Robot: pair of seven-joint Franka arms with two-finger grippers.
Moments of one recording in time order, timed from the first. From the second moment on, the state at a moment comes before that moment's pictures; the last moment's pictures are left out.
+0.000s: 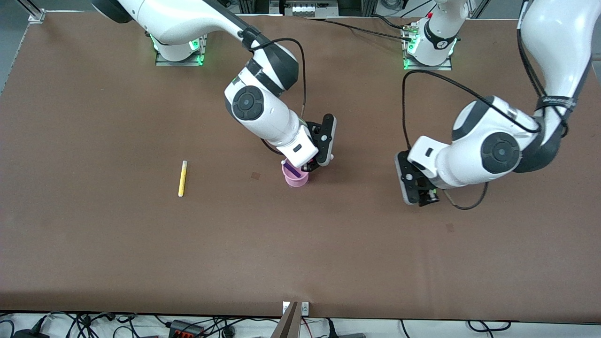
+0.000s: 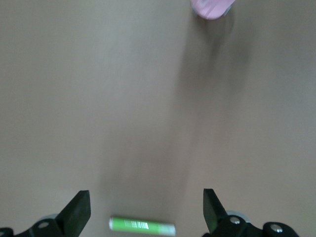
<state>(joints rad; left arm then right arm) 0.44 0.67 -0.93 -1.46 0.36 1.76 0.78 0.43 0.76 0.43 -1.27 0.05 2.28 -0.67</state>
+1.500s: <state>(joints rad) 0.14 0.29 -0.20 -1.51 0.04 1.67 0.20 0.47 0.80 0.38 -1.30 -0.02 2.30 -0.67</state>
